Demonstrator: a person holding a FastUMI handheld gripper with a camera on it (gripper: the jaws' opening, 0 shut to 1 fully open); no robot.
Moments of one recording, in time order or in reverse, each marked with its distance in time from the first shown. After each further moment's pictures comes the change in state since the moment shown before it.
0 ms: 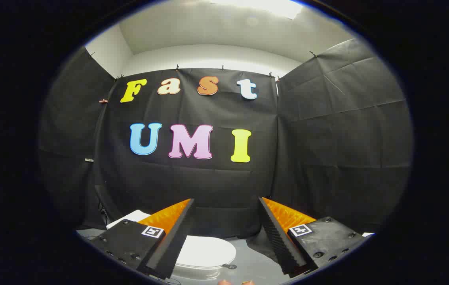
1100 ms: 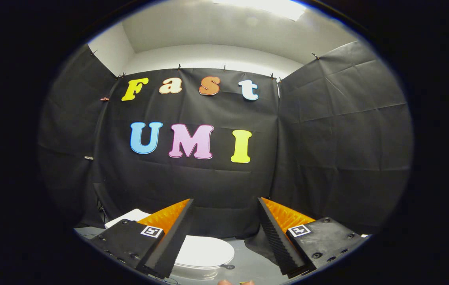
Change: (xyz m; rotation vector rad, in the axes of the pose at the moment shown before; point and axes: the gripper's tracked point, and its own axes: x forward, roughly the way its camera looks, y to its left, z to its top) arm 0.001 0.000 -0.001 -0.020 -0.001 -0.003
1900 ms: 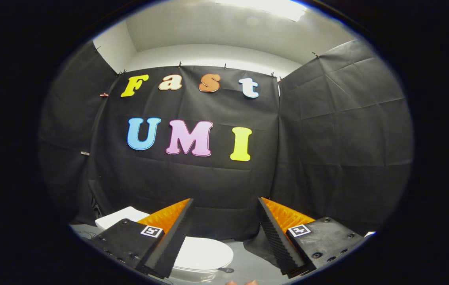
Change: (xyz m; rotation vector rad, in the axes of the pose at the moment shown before) arm 0.036 0.006 -0.049 -0.005 -0.039 0.015
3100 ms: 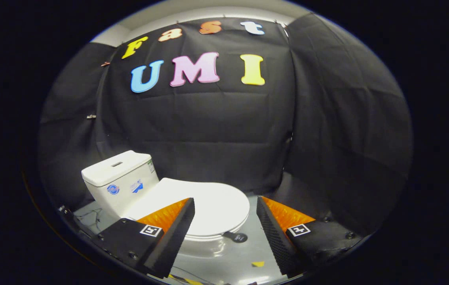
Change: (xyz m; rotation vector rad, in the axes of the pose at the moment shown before) arm 0.045 -0.032 -0.330 0.178 0.471 0.111
